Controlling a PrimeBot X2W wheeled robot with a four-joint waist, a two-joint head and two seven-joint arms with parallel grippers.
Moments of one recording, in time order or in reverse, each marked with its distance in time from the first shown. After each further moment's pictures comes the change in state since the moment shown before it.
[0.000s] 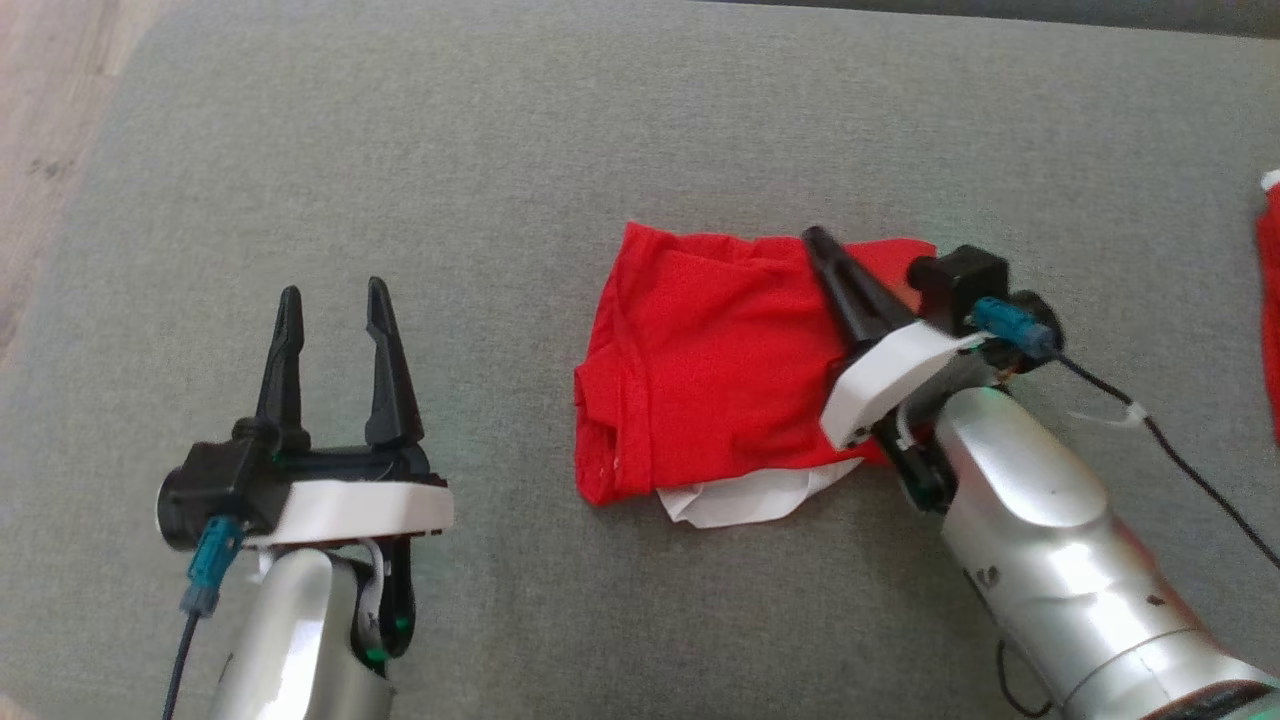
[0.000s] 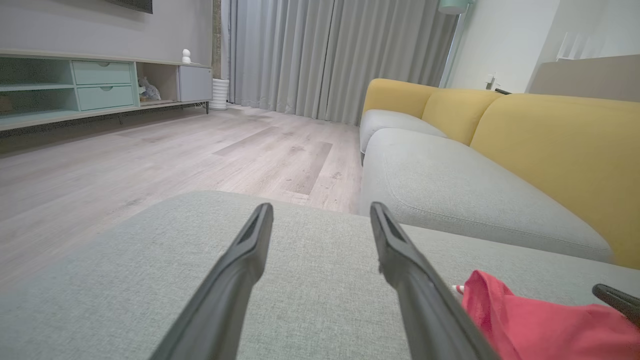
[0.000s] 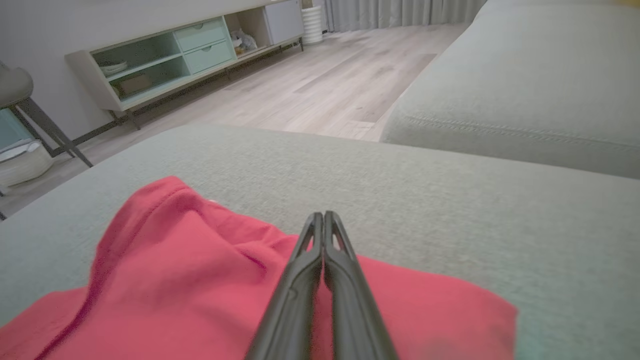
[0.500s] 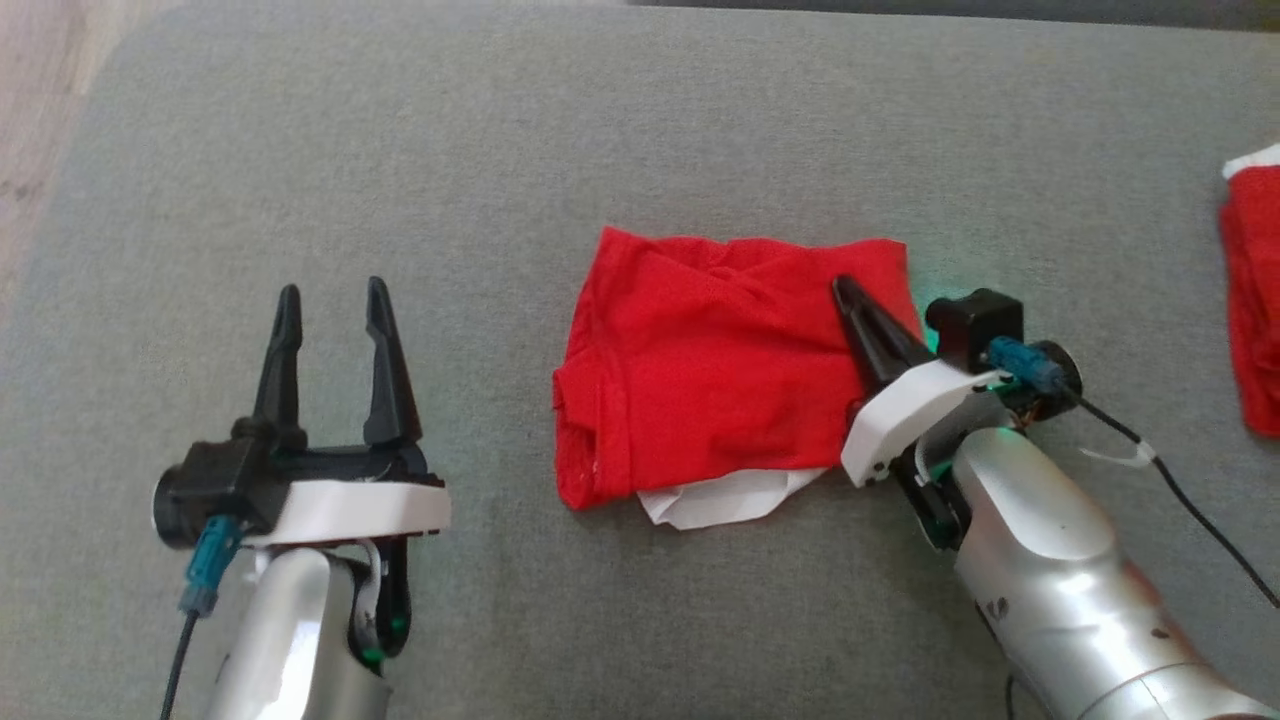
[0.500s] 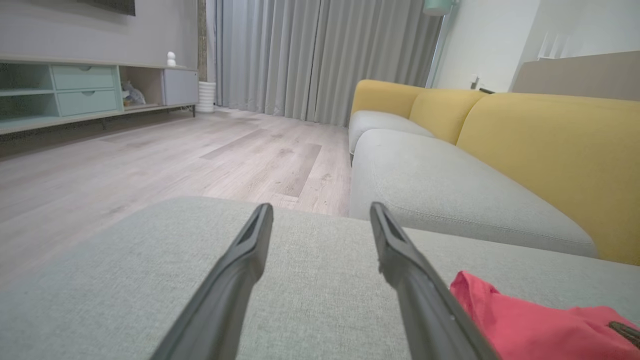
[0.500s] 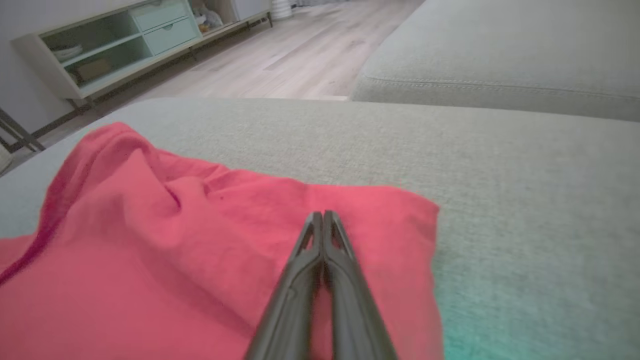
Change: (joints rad) left arm -0.001 0.000 0.003 0.001 0.014 -0.009 0.000; right arm 0.060 0.001 -0.101 0.056 -0.079 0.000 0.011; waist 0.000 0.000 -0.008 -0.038
